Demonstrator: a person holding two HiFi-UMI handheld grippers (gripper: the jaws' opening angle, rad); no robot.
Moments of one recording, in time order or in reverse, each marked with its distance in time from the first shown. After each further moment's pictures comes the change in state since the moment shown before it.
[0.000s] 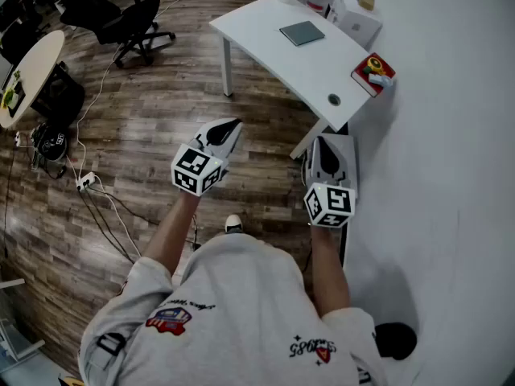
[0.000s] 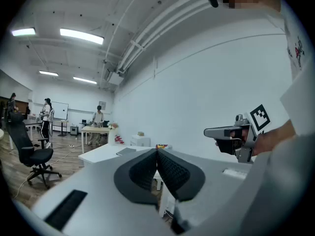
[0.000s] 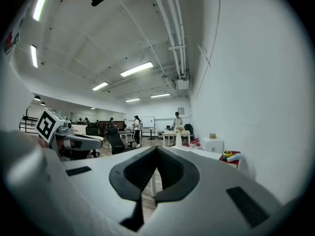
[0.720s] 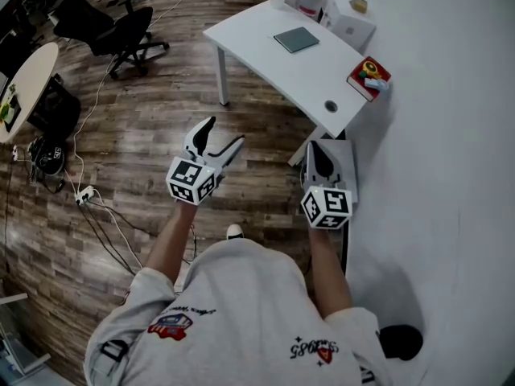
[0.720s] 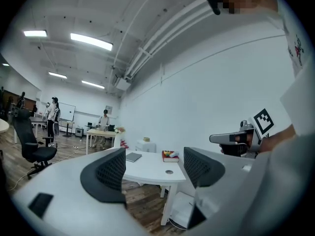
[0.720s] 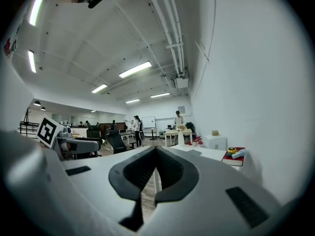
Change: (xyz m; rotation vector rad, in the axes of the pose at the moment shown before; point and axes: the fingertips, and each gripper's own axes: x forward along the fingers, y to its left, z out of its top) left arm 0.001 0.039 -0.006 -0.044 -0.079 0.054; right arm 0.026 0.006 -0.012 0.041 0.007 0.007
